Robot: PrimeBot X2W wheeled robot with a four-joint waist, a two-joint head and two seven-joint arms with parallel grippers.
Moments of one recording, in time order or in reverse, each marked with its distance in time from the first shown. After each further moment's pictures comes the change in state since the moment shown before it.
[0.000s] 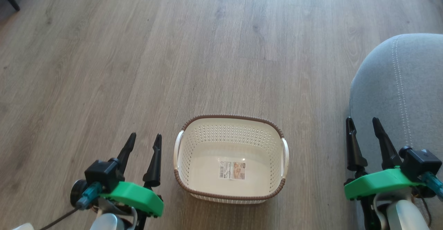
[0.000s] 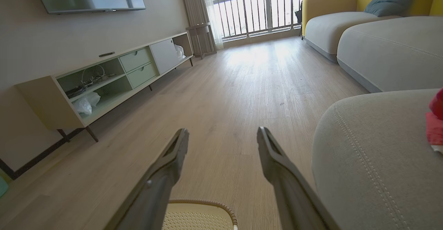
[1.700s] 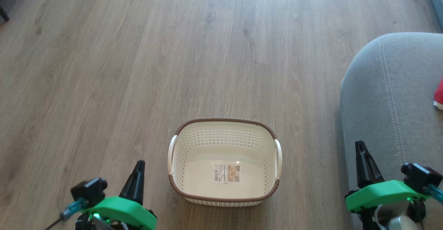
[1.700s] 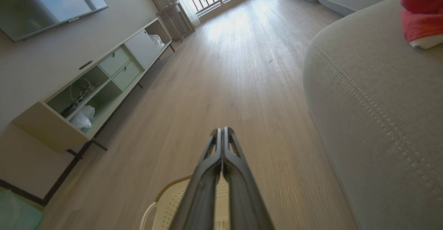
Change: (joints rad) left arm 0.050 0.004 0.020 0.109 -0.299 -0.025 0.062; right arm 0.039 0.010 -0.003 0.088 0.244 0.000 0.072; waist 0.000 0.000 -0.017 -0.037
